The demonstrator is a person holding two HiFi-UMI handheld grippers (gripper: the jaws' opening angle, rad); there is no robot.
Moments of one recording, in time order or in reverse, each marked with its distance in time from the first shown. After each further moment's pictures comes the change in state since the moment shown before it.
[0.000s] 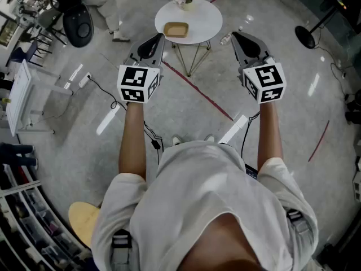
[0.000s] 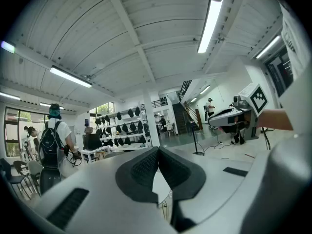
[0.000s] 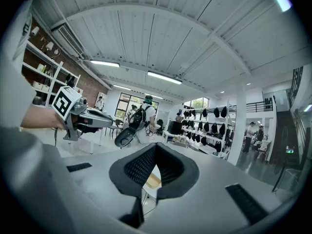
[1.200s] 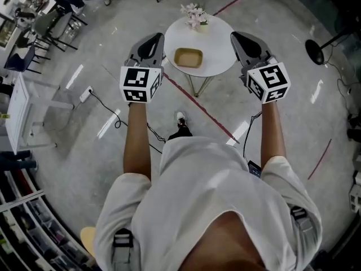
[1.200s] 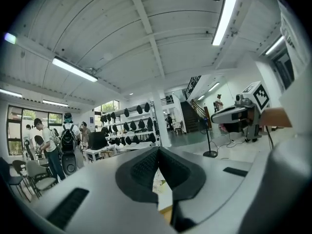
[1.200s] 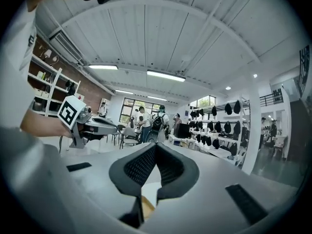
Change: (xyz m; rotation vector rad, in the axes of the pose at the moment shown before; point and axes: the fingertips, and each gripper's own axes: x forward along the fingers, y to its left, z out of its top) left arm 0.188 0.201 -0.045 -0.018 0.000 0.043; right arm 0.264 -0.074 0.004 0.042 -0.048 0.082
